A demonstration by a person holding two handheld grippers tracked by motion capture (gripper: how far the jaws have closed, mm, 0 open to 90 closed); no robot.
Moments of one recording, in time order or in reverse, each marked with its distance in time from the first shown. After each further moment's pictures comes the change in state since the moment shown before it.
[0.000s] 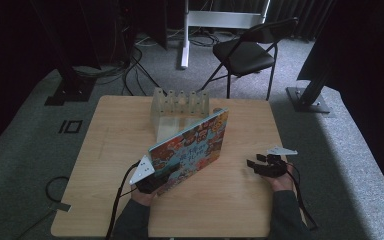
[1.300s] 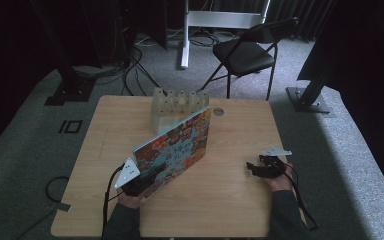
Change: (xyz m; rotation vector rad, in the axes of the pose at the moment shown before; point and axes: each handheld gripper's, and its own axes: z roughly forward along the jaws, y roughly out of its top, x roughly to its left) left arm 0.009 0.001 -0.036 0.003 0.095 -0.005; right arm 0.002 -0.004 0.009 0.073 -0.108 -0.051
